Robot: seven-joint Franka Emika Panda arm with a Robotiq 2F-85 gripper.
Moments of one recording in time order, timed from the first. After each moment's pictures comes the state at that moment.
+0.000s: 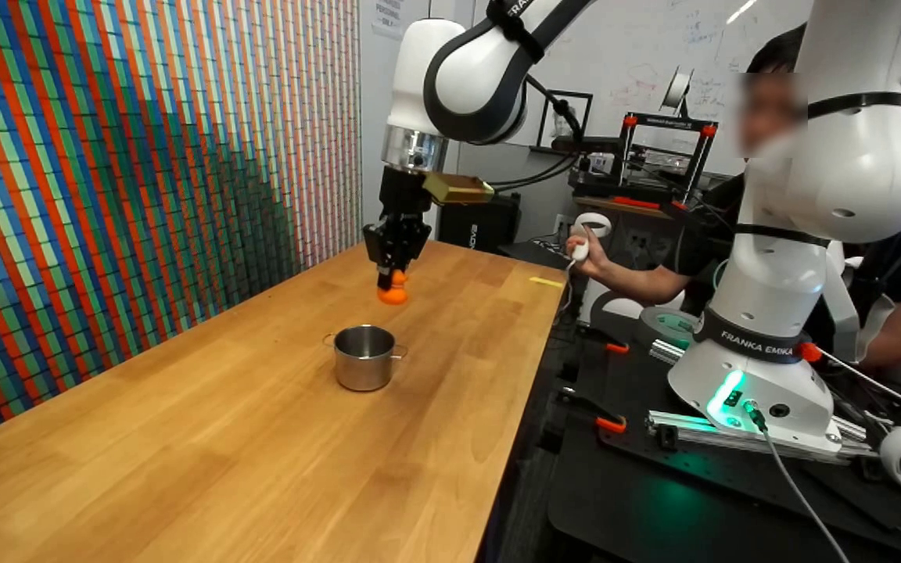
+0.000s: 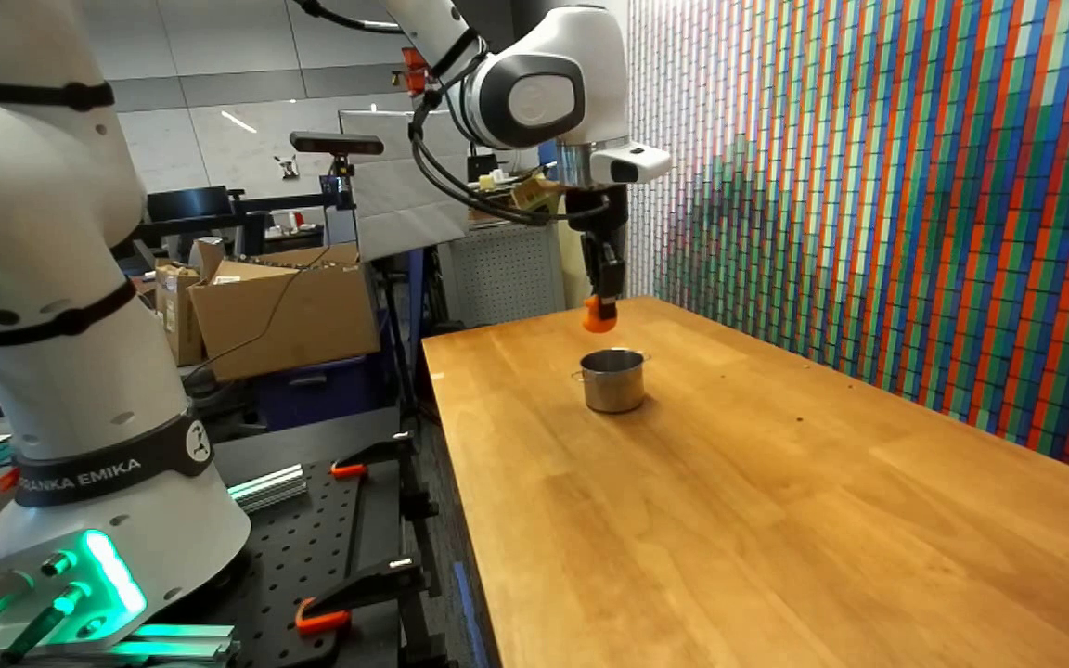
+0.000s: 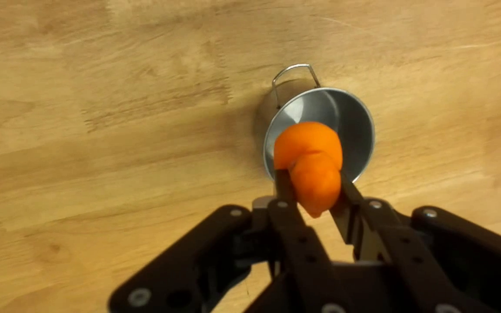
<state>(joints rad) 0.16 0.13 0.14 -2.37 0.19 2.60 0.24</state>
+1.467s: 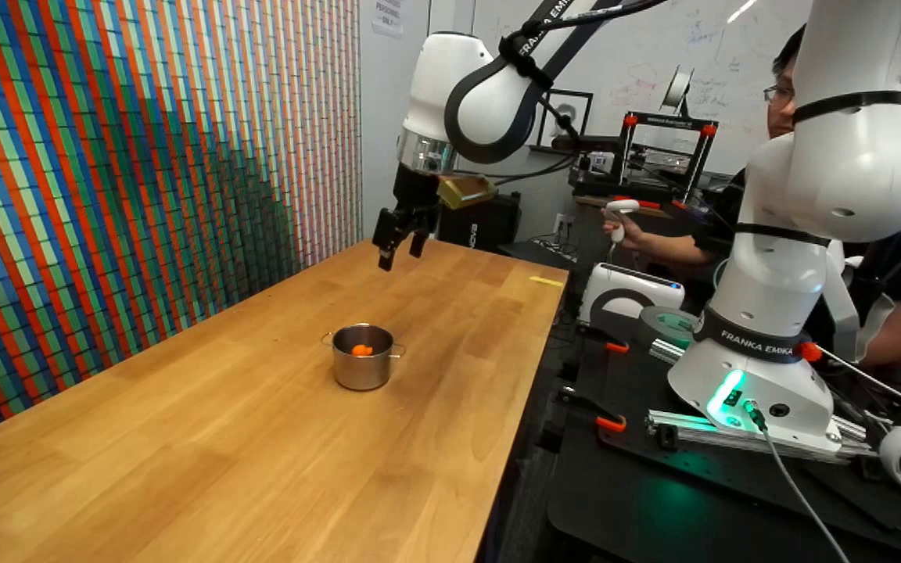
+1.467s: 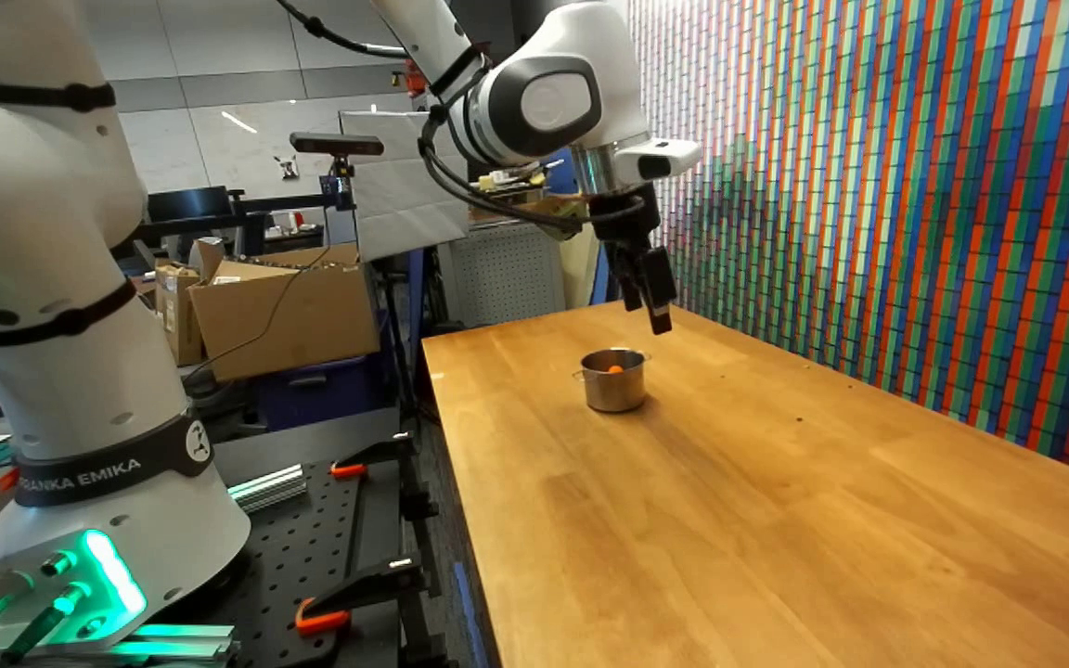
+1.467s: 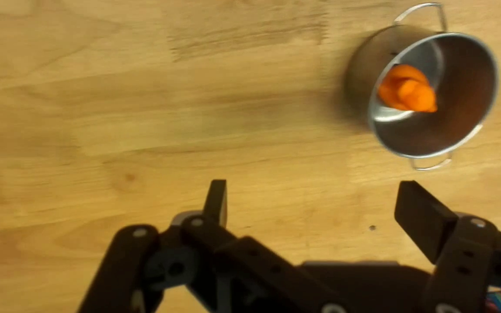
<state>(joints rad) 0.15 0.12 0.02 -2.42 -0.04 2.73 0.24</state>
